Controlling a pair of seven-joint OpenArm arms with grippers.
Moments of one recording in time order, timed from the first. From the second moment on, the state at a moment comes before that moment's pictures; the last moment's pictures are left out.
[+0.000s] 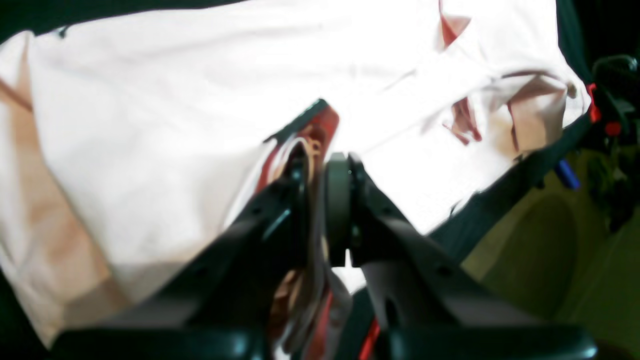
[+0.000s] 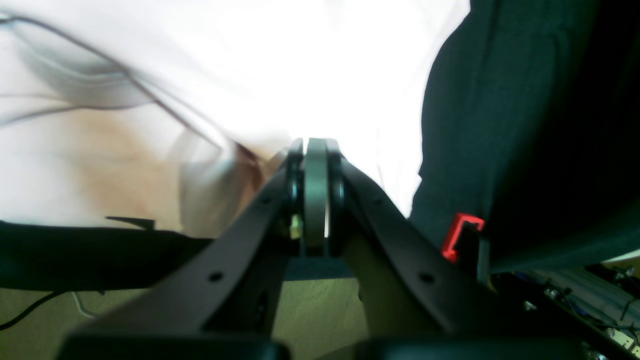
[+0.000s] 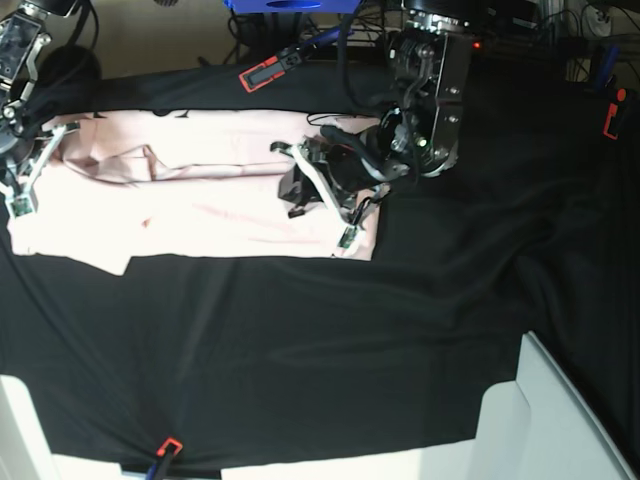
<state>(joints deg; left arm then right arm) 9.4 2.6 5.9 87.5 -21.2 -22.1 44.7 -13.1 4.6 36.2 94.1 -18.7 40.2 -41.5</state>
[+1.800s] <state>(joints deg) -2.8 -3.3 16.2 89.1 -21.8 -19.3 44.4 -16.4 4.9 27.4 96.8 -19.3 40.6 -41.7</state>
